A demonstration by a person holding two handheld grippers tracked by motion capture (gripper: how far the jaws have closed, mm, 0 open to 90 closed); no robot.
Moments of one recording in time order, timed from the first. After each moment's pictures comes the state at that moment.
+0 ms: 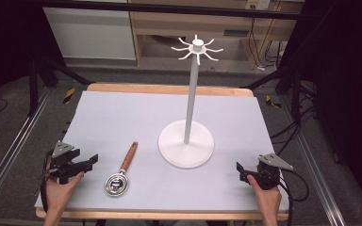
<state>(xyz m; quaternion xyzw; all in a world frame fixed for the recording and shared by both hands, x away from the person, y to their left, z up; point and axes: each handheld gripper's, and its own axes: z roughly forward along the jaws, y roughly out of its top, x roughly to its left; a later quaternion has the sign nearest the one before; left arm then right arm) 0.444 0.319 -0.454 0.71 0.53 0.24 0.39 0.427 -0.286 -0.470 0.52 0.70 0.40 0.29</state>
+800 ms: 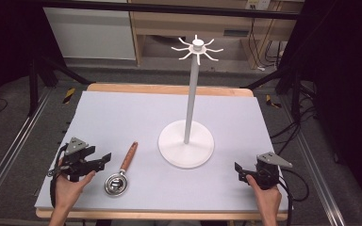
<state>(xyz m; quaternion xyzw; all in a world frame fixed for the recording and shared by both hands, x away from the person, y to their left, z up) 0.440 0.272 -0.422 0.75 0.49 0.22 0.40 0.426 -0.281 -0.461 0.52 0.71 0.40 0.27</state>
